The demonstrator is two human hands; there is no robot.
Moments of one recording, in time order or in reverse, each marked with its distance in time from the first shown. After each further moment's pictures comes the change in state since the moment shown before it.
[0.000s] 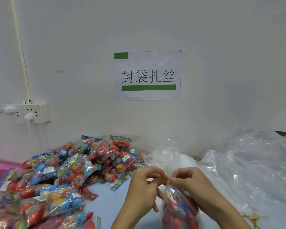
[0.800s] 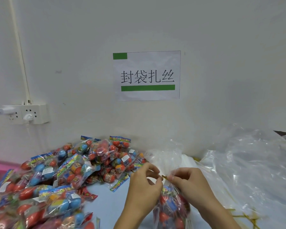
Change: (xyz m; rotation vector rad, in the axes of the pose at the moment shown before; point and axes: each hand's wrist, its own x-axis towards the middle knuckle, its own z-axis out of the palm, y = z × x) left_hand -0.001 -0.003 0.006 0.199 0.139 0.001; right_hand 0.001 0.003 0.013 -0.101 0.257 0.007
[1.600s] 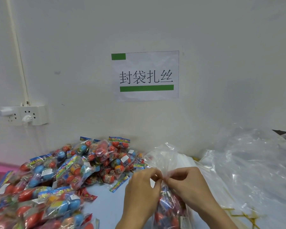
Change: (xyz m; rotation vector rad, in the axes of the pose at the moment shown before) left_hand -0.005 0.001 0.000 0.363 0.063 0.212; right_hand -0.007 -0.006 0.001 -0.061 -0.031 -0.073
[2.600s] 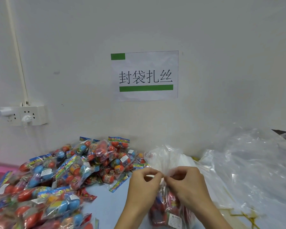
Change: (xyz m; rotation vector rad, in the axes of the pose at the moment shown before) left_hand 0.007 0.007 0.000 -0.521 -0.045 -0.334; right_hand 0.003 0.004 0.007 -0.057 0.142 0.001
